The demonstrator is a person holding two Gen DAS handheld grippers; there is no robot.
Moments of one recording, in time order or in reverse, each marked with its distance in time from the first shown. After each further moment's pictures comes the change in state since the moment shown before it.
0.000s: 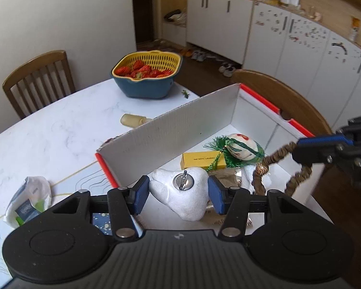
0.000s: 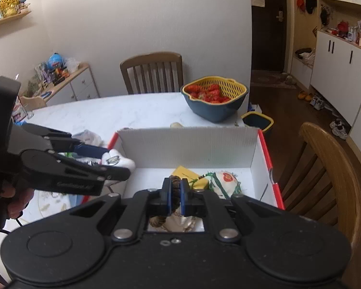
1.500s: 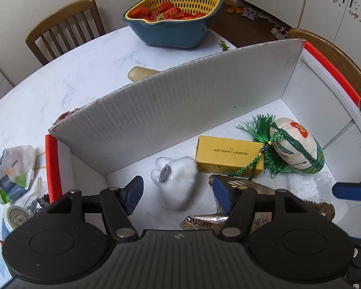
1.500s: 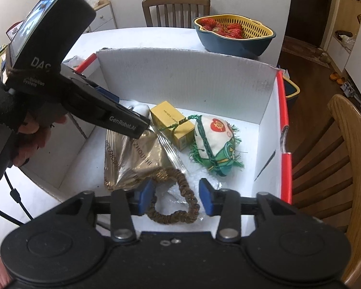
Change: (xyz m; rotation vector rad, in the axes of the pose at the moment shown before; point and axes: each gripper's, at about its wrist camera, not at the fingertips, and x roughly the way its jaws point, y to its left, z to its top) left arm 0.108 -0.025 0.021 -0.125 0.249 0.209; right arm 0.074 -0.052 -0.021 -0.162 0.265 0.086
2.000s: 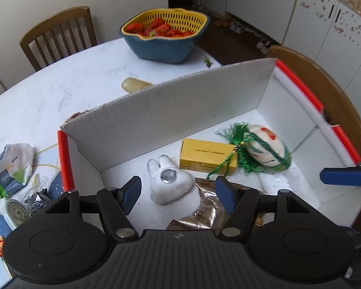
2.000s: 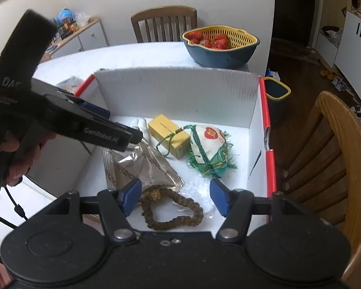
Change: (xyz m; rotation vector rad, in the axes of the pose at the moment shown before) left arm -0.040 0.007 -0.012 -0.023 -0.066 -0.100; right arm -0.027 0.002 -0.004 0.081 -0.075 -0.006
